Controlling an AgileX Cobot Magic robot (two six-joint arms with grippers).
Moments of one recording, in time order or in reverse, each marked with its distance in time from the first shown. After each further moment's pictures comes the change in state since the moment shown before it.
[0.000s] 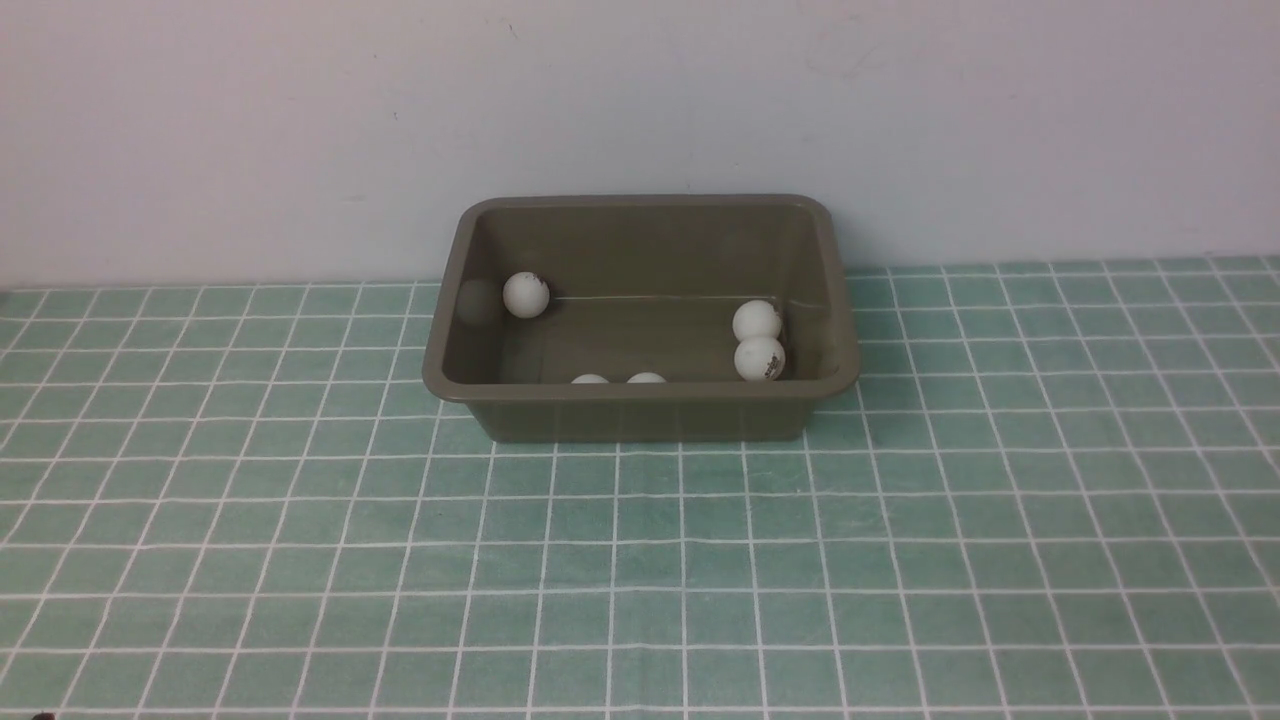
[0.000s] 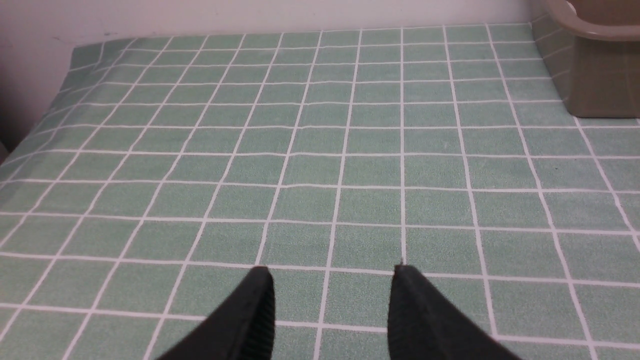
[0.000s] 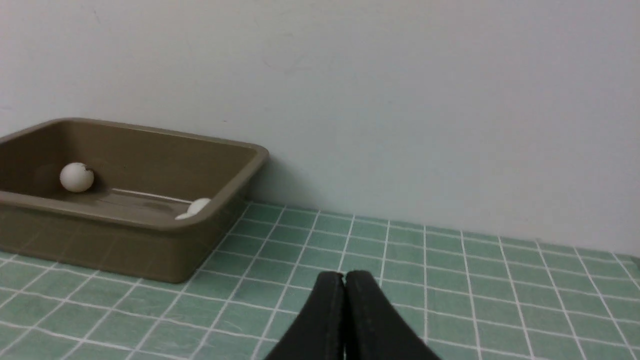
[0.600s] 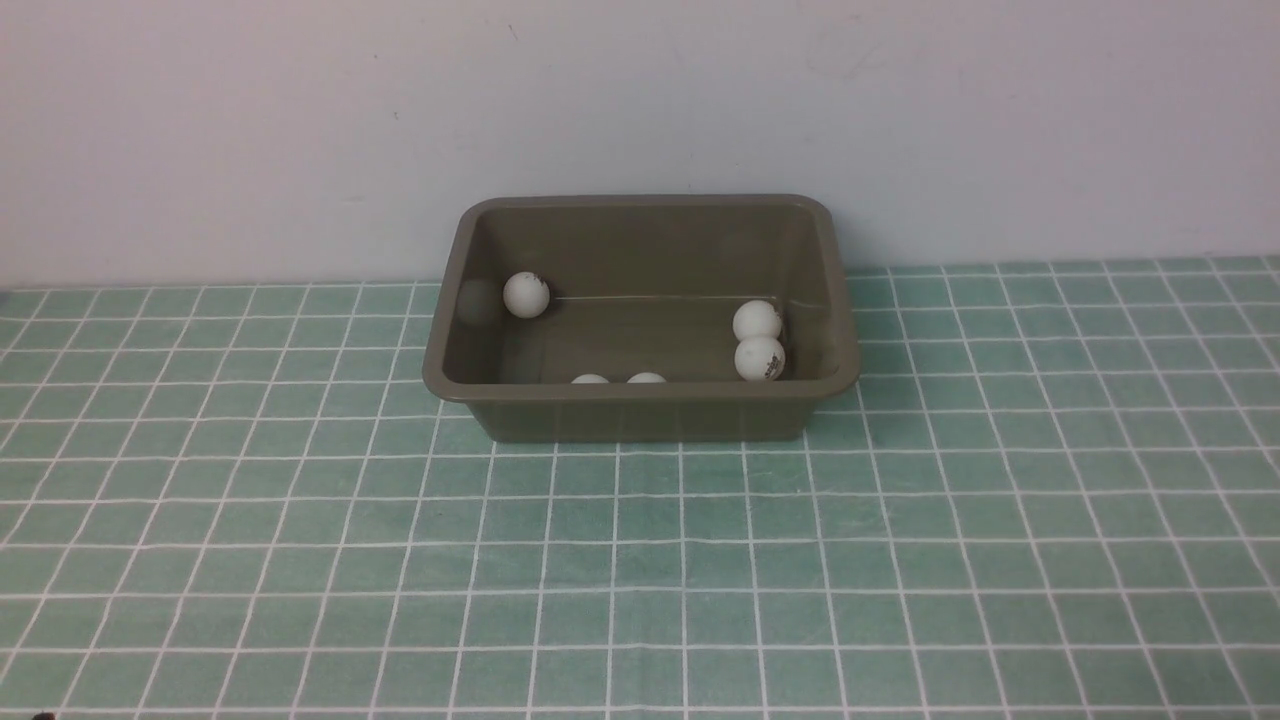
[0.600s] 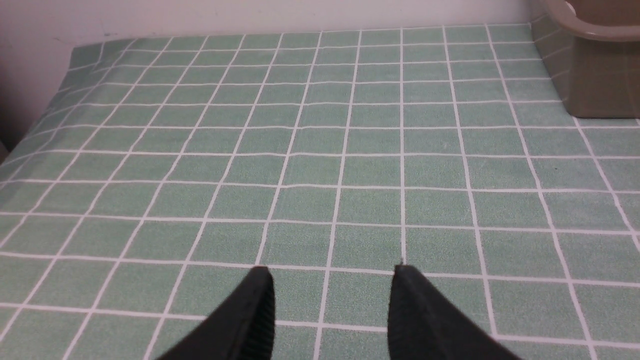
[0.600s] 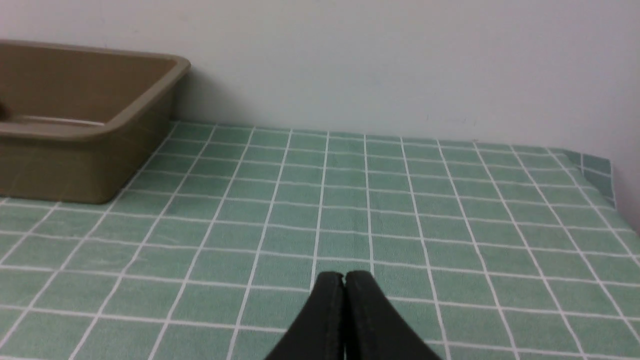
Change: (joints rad) right arm -0.163 -0.085 0.097 0.005 0.141 -0.002; left arm 0.000 0.000 0.000 0.000 0.000 0.000
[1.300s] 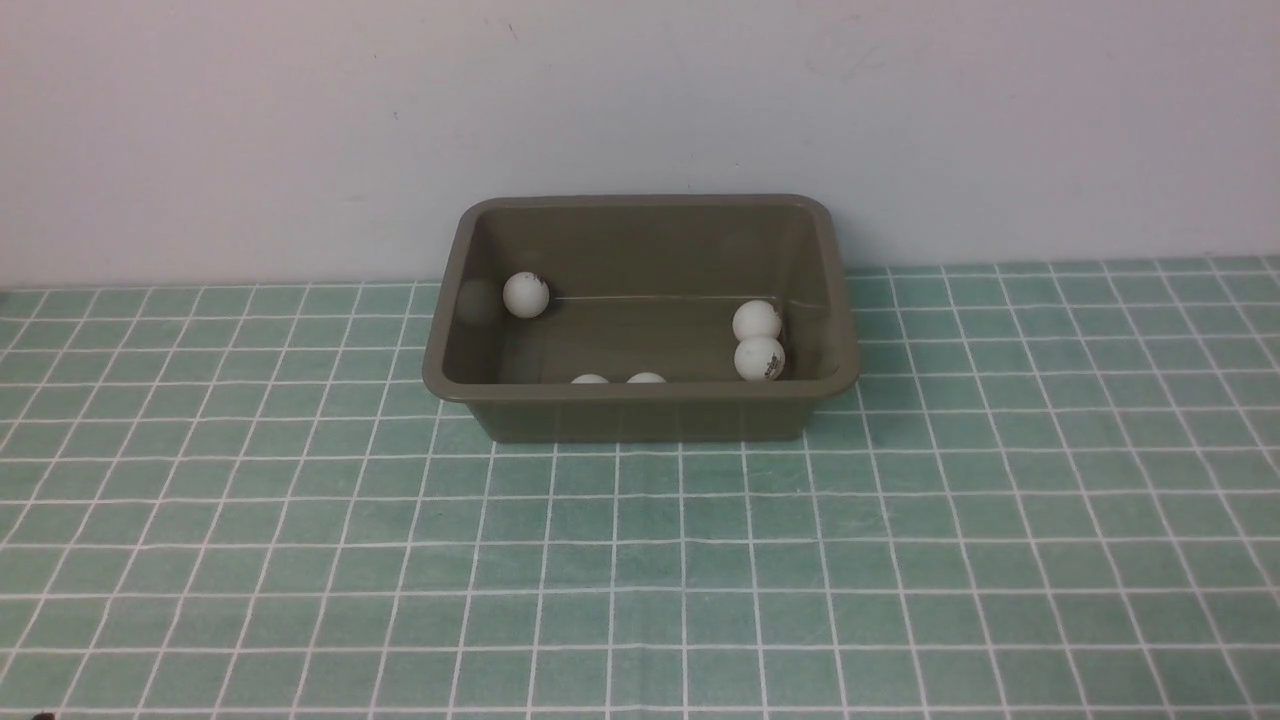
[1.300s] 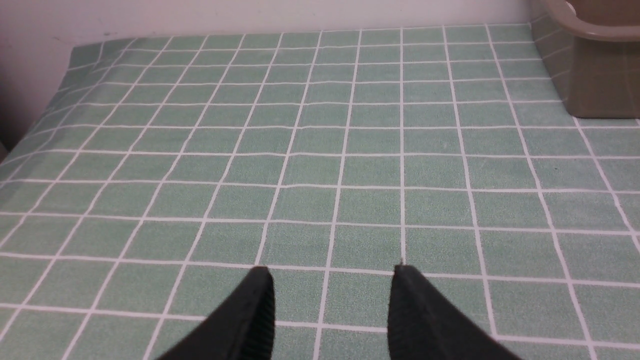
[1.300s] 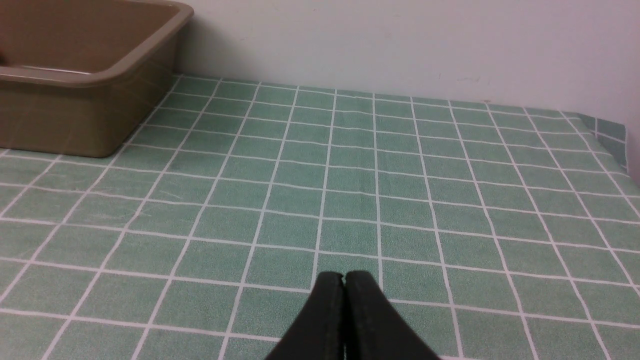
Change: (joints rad) right arm -0.002 -0.001 0.006 -0.018 0.031 0.001; left arm 0.000 0.000 0.000 -0.001 0.000 0.000
